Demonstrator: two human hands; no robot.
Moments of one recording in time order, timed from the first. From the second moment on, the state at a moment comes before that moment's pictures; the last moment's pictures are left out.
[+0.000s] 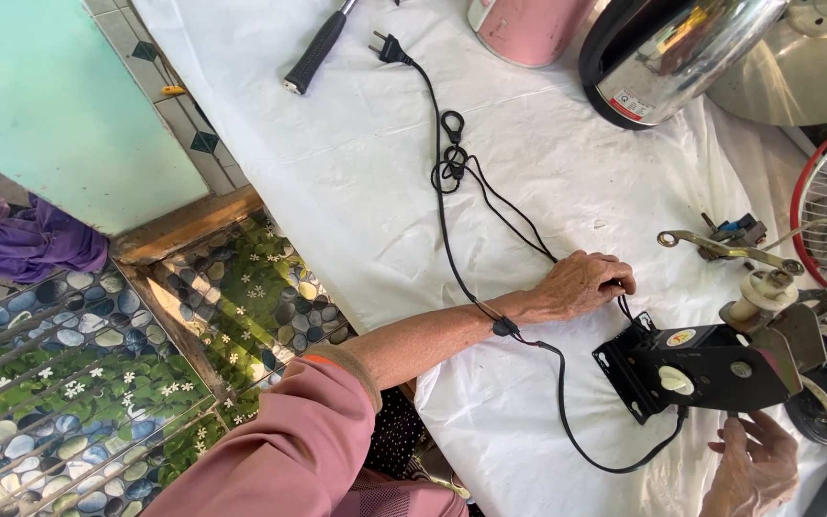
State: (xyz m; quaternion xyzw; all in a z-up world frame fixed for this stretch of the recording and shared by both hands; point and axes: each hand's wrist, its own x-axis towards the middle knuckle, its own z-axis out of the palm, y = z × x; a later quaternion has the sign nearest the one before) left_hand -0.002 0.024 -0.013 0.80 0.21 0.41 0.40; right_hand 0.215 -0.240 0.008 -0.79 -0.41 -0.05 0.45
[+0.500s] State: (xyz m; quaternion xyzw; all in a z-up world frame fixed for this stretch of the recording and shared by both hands) left_hand -0.002 0.024 -0.018 0.79 0.19 0.44 0.38; right_hand 0.220 -0.231 -0.021 -0.85 -0.42 -0.16 0.27
